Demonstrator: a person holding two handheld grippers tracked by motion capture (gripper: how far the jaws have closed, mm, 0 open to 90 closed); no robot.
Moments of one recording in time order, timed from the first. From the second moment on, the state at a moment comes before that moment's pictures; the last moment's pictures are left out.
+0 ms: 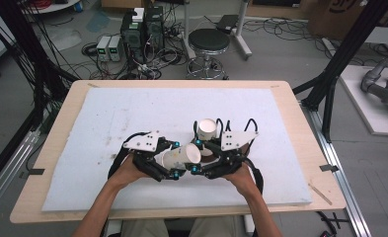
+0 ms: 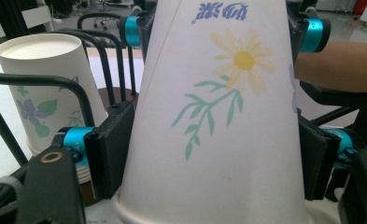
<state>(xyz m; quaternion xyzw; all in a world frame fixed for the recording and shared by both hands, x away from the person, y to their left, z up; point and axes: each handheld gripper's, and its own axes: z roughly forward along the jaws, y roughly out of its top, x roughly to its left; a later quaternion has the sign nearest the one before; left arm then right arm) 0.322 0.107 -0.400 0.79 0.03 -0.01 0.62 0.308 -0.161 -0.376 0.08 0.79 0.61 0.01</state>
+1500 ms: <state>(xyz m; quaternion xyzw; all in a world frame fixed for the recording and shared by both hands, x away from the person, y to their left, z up) 0.320 0.126 -0.357 0.94 0.03 0.01 0.34 0.305 -0.133 -0.354 0.05 0.92 0.38 0.05</state>
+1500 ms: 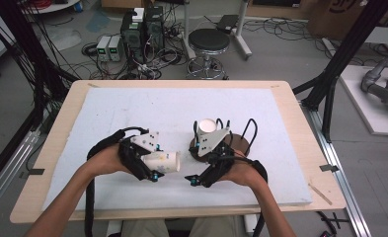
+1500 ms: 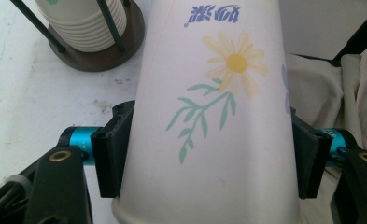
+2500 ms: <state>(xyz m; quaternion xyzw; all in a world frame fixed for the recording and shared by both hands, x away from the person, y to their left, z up) 0.316 0.089 -0.359 0.95 0.00 0.00 0.30 0.311 -0.097 -0.351 0.02 0.97 0.25 0.03</state>
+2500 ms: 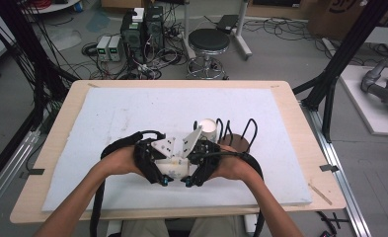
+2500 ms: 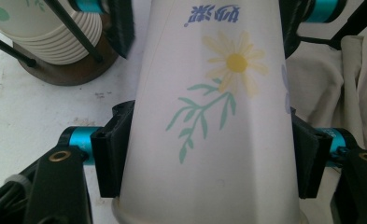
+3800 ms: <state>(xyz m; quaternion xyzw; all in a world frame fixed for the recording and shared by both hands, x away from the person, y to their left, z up) 0.314 0.147 -0.369 0.83 0.06 0.02 0.55 0.304 -0.132 -0.372 0.04 0.92 0.38 0.03</state>
